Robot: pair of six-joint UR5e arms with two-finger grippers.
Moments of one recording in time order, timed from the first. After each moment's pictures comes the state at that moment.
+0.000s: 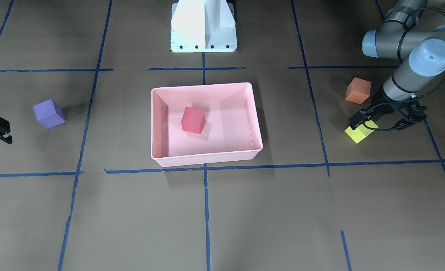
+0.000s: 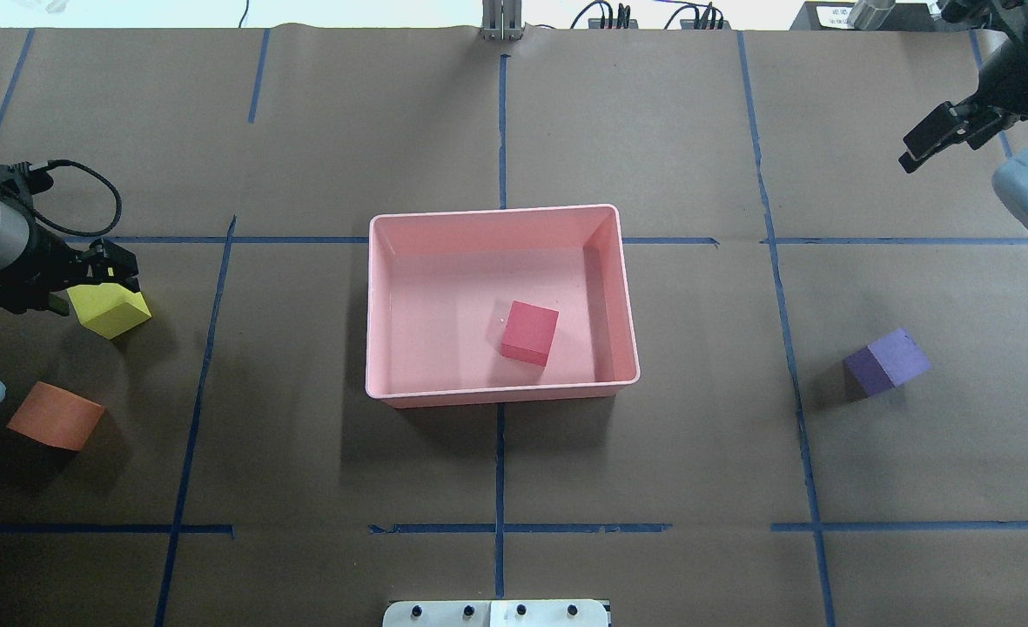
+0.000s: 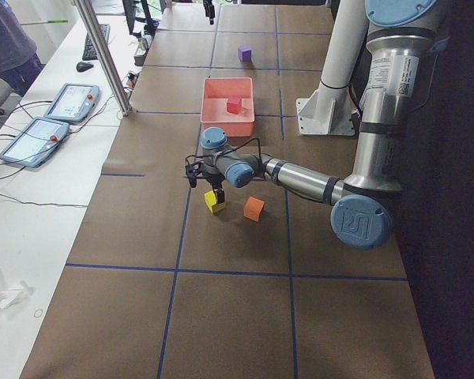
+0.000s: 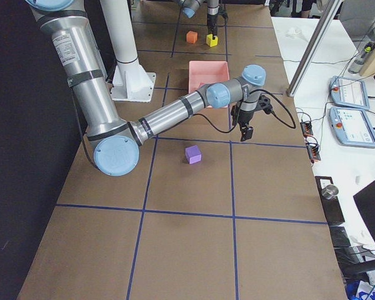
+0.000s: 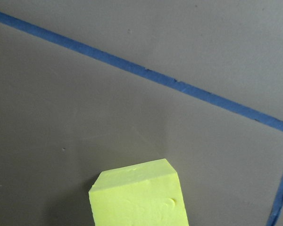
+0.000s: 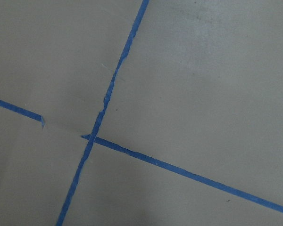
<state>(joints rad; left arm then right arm) -0.92 -1.65 -1.69 -1.98 -2.14 -1.21 1.22 -1.23 1.72 -1.71 2.28 0.14</state>
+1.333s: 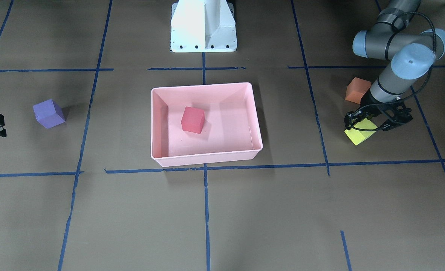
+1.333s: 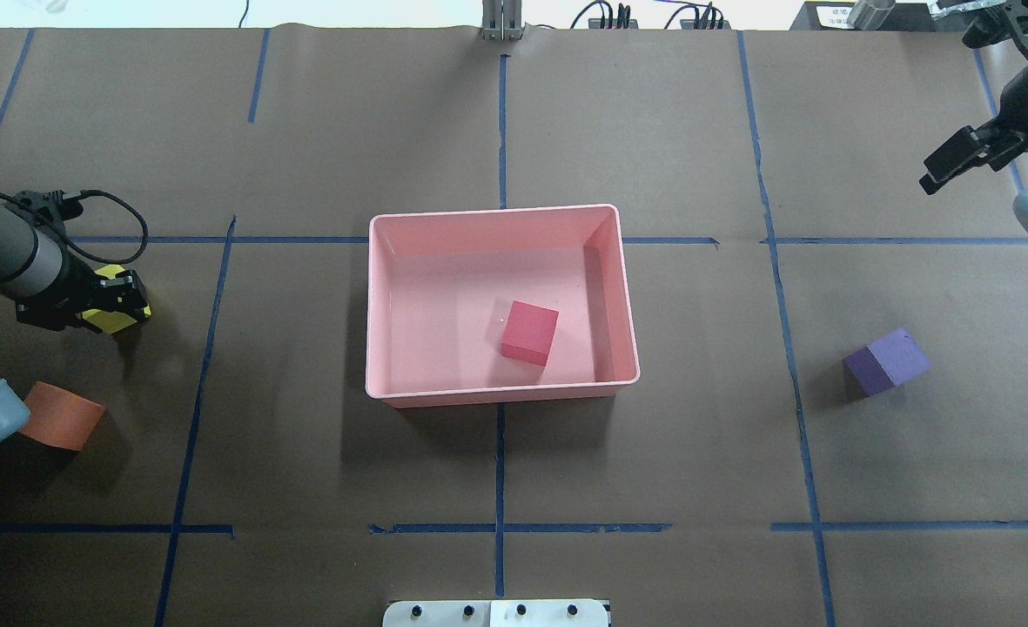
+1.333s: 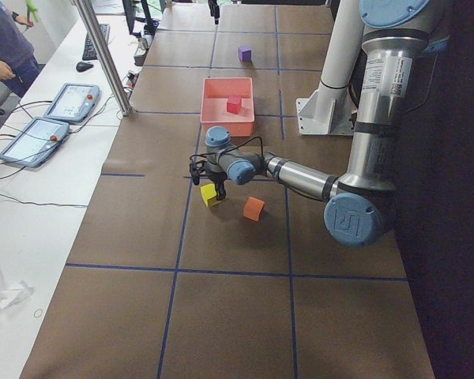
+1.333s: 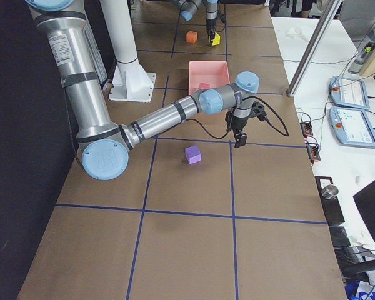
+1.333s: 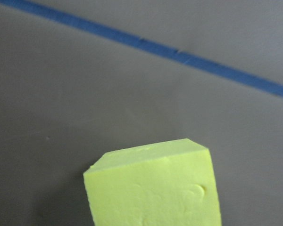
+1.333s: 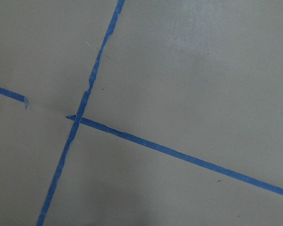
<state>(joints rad) -0.89 -1.69 -1.72 -1.97 -2.07 -1.21 1.22 -1.30 1.76 -1.70 2.27 0.14</state>
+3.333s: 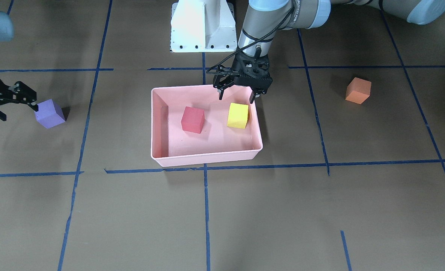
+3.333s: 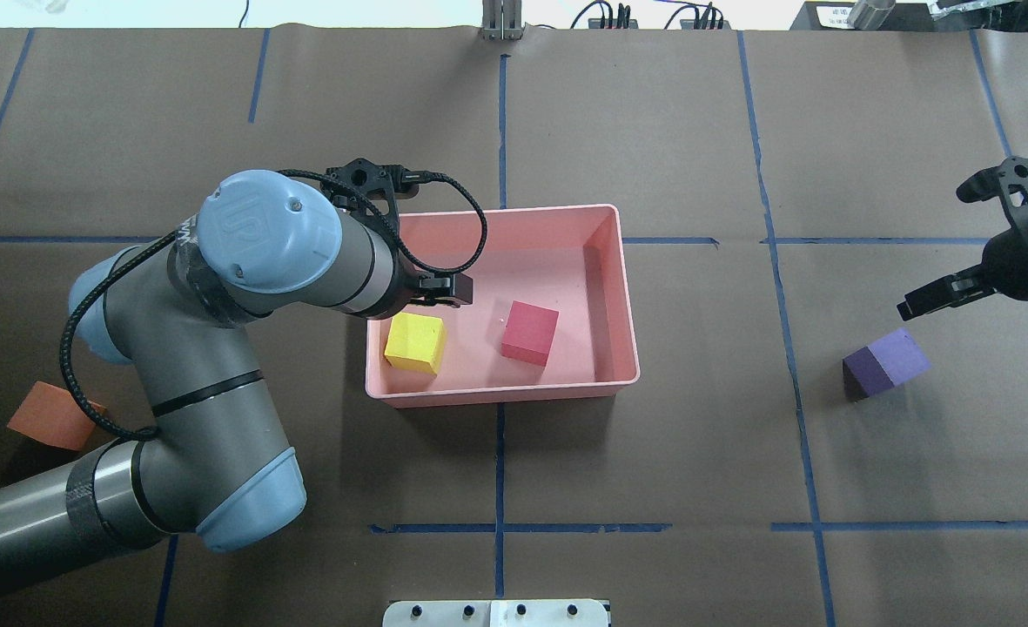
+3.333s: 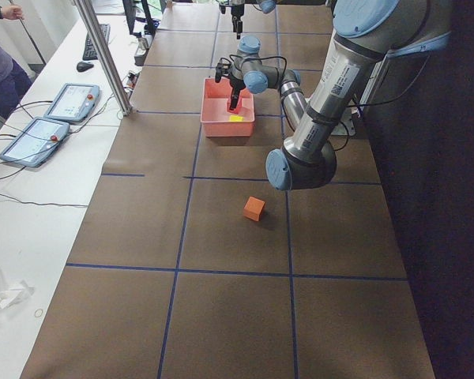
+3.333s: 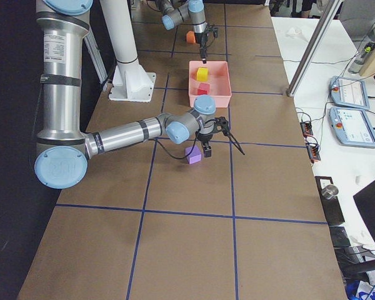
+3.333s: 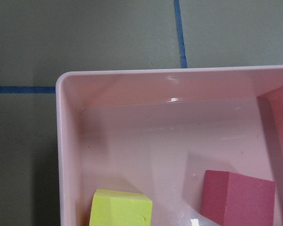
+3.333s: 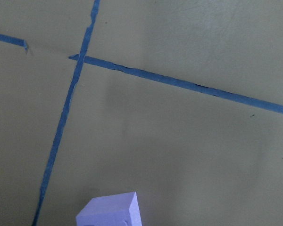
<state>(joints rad) -0.54 -2.18 -1.85 -1.67 -1.77 -1.22 0.98 -1.64 1.87 -1.19 2.20 0.54</state>
